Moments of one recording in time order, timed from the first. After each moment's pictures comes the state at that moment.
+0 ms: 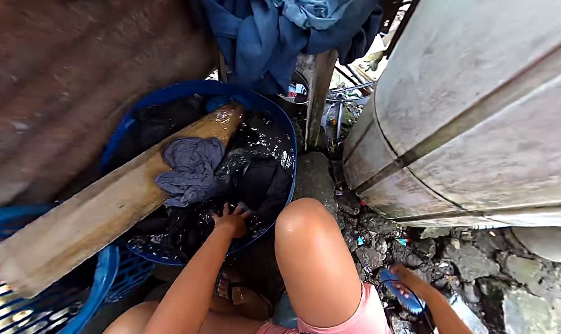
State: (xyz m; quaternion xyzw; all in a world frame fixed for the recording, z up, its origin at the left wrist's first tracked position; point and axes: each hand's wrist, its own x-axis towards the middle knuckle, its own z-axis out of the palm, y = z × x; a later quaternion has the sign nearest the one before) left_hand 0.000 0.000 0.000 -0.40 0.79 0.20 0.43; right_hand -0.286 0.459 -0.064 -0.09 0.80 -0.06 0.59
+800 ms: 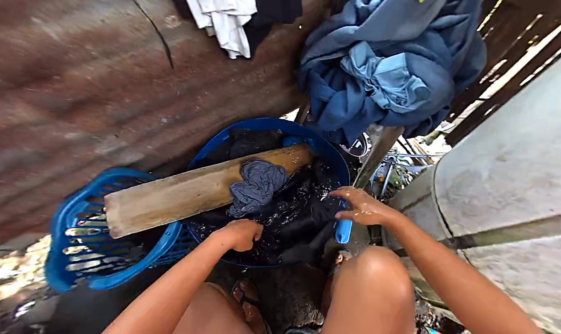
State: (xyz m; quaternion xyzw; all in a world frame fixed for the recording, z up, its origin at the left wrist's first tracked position) left_hand 0.069 -0.029 0.119 -0.35 0.82 0.29 0.34; right_hand -0.257 0.051 0.129 -0.67 0.65 -0.06 0.35
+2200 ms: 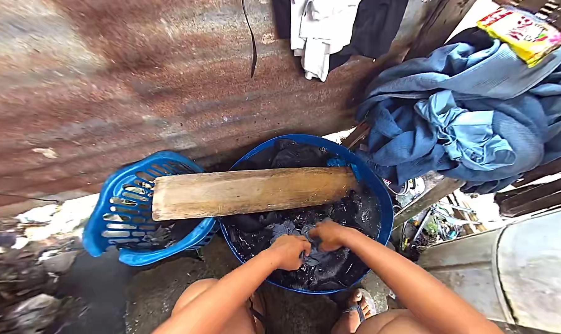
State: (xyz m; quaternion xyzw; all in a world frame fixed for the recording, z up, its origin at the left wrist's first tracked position) left_hand 0.064 -0.029 0.078 -0.34 0.85 0.36 0.17; right_hand -0.114 -0.061 0.075 -0.77 0.45 0.27 0.35
